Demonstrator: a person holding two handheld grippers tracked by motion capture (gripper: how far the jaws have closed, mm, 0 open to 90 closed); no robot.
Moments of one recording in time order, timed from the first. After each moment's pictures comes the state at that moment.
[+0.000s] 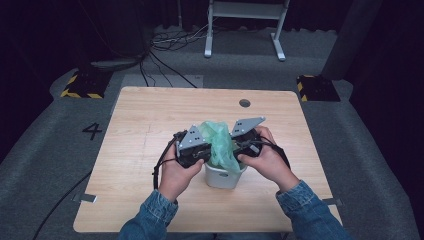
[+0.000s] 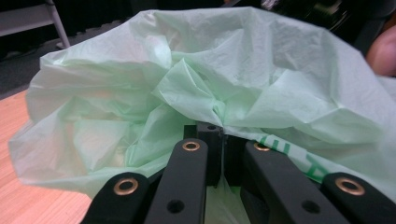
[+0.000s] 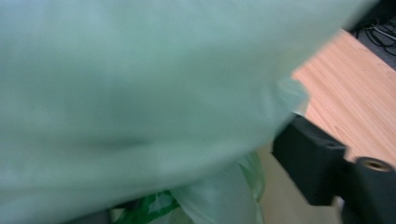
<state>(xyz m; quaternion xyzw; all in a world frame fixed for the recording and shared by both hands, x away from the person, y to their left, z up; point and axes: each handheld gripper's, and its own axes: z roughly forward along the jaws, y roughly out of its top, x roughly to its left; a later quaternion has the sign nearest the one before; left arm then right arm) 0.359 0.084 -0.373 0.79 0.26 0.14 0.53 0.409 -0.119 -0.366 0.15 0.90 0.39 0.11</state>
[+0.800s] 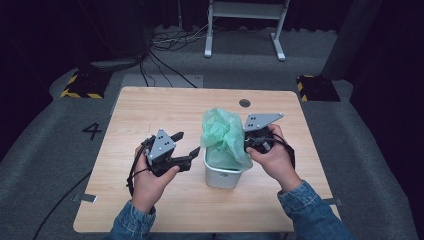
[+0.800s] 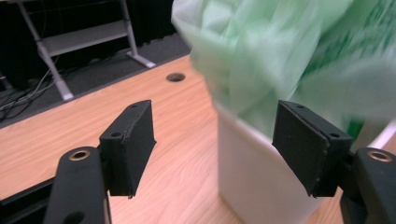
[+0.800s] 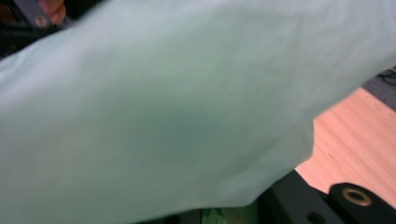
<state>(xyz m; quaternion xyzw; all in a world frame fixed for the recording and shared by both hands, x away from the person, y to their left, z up) 0.333 0.144 -0.369 0.75 0.33 0.24 0.52 0.399 -0.140 -0.337 0.16 0.86 0.47 0.11</state>
